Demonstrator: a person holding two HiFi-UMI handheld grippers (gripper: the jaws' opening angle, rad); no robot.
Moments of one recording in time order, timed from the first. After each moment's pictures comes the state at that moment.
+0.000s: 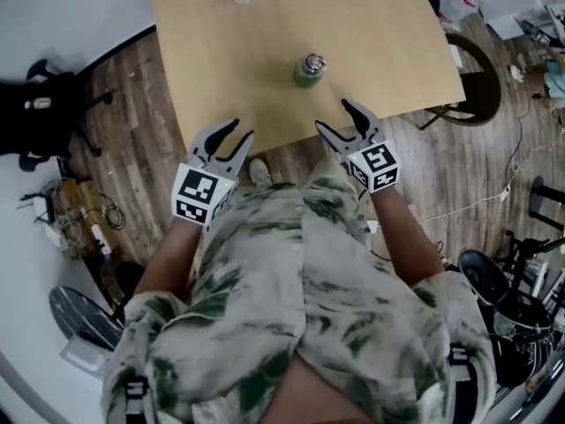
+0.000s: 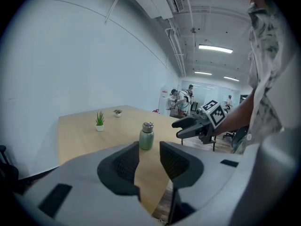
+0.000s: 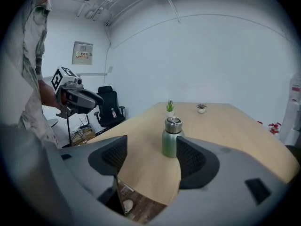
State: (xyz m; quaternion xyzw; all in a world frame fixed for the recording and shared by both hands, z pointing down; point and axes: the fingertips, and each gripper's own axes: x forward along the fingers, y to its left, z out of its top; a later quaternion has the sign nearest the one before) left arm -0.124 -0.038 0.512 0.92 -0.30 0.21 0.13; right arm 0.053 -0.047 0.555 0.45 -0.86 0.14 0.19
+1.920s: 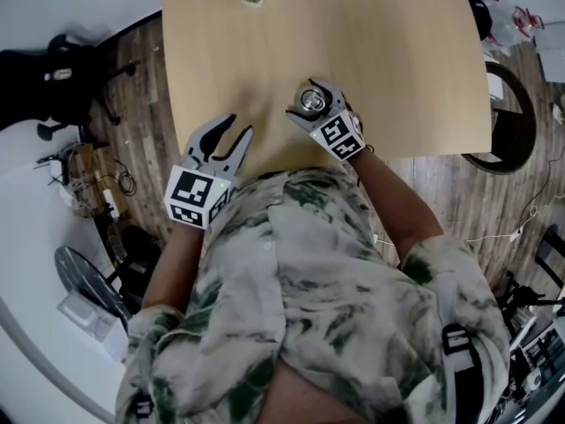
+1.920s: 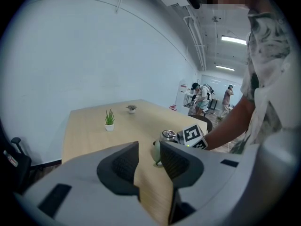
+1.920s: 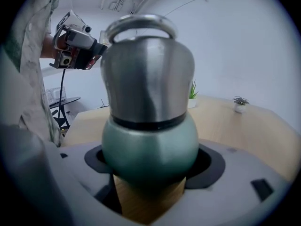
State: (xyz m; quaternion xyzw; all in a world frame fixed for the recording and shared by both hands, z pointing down) left arm -0.071 -0.135 0.515 0.87 -0.39 0.24 0.18; right arm 0.017 -0.188 0.677 0.27 -0.92 0.08 0.26
